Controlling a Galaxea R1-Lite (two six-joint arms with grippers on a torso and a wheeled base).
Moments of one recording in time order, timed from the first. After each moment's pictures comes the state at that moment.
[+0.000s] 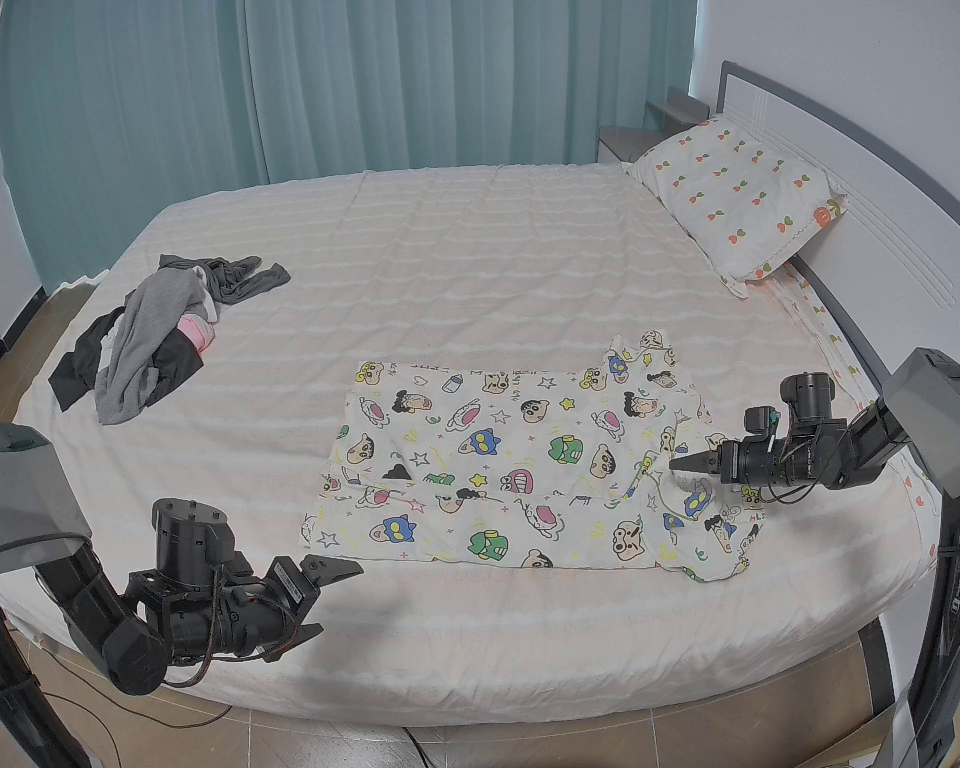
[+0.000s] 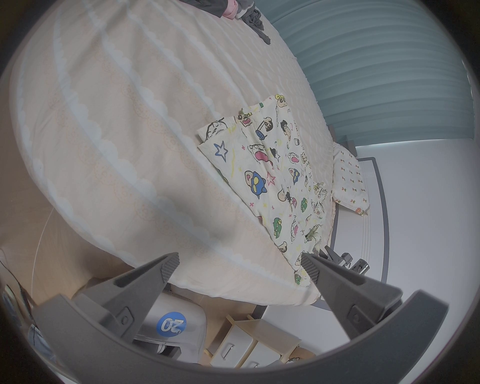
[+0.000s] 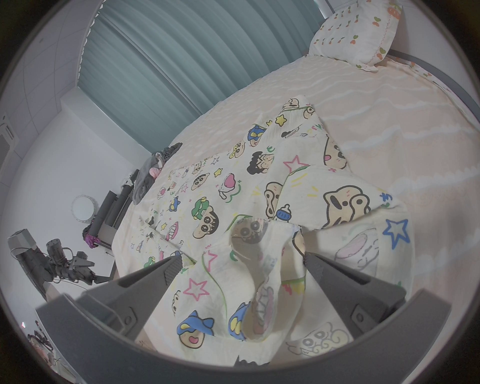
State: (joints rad) left arm -0.31 1.91 -0.27 -0.99 -0.27 -1.11; right arm -0.01 2.31 -1.21 -0.43 0.59 0.10
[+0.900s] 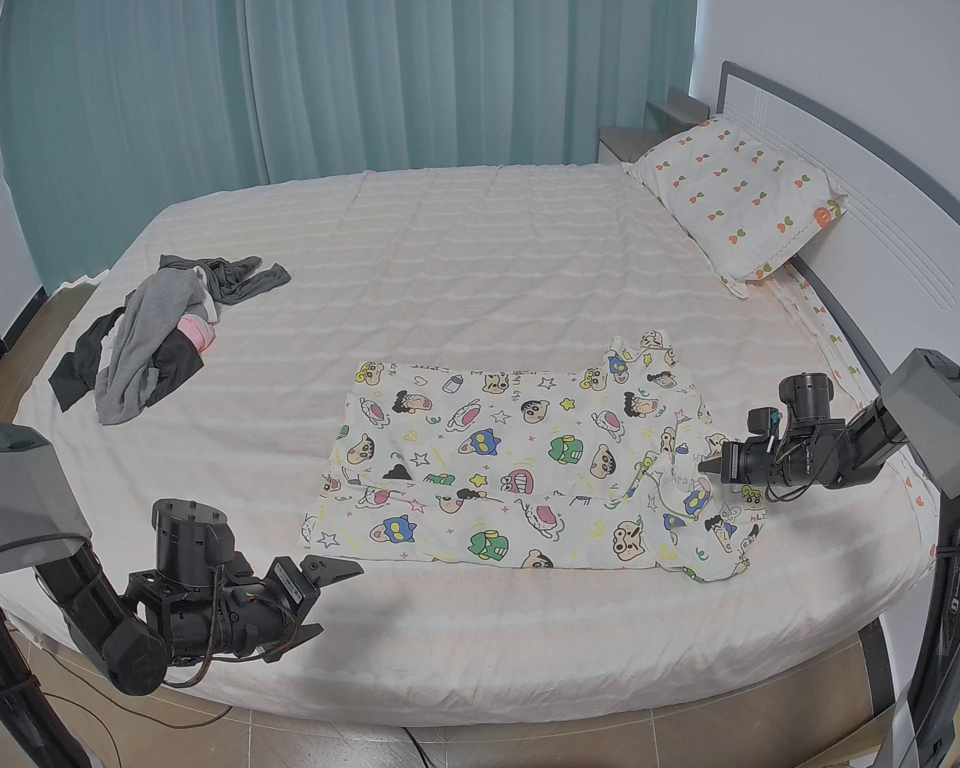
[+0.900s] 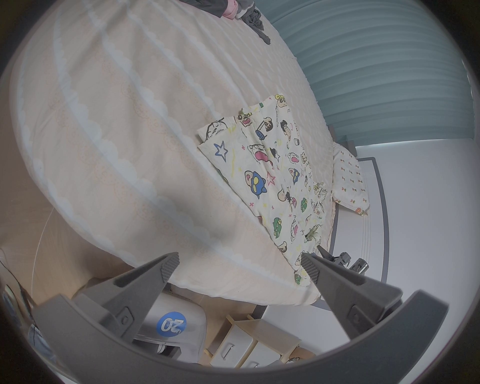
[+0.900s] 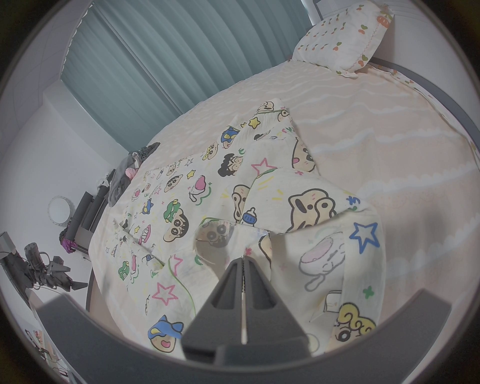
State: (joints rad) left arm -0.31 1.91 -0.27 -0.99 -0.27 -1.11; right arm -0.01 2.32 -1.22 -0.41 0.45 0.10
